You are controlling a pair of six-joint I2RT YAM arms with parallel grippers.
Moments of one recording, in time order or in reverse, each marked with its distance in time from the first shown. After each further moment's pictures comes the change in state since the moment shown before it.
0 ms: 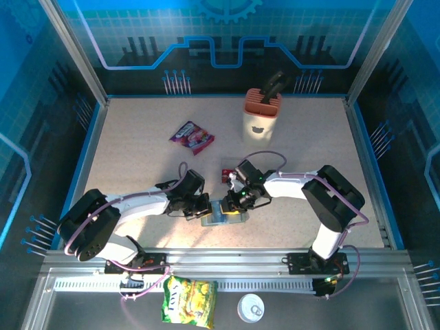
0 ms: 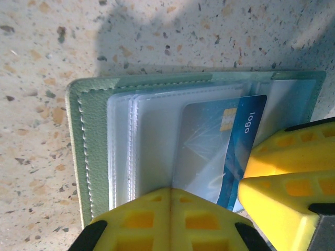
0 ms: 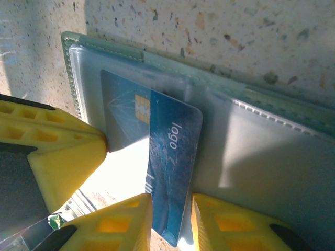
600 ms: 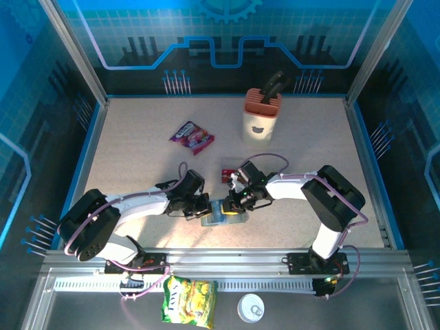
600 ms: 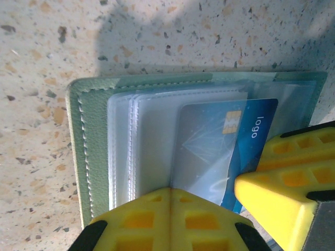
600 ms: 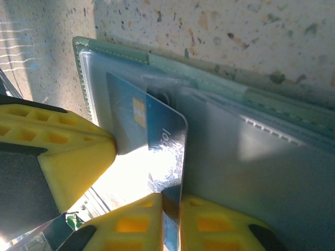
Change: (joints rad) left arm 0.000 0.000 0.000 -0.001 0.000 0.000; right arm -0.015 -0.001 -0.047 0.098 -0.054 0.056
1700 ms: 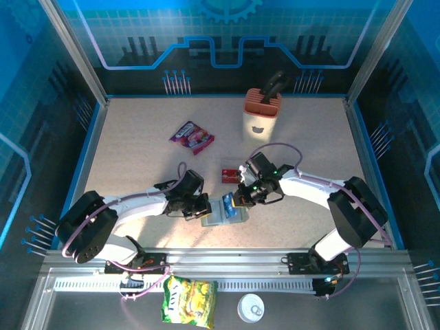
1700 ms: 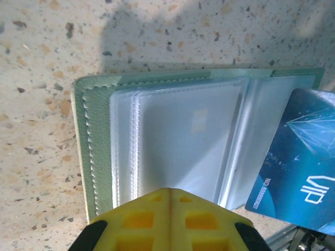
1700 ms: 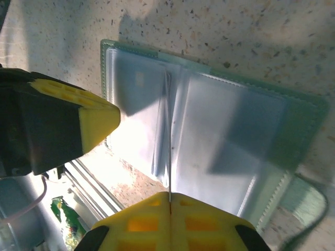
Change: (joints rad) left arm 0.000 -0.028 -0.001 -0.019 -0.004 -0.001; right arm -0.070 -0.198 0.063 -0.319 0.098 -0.200
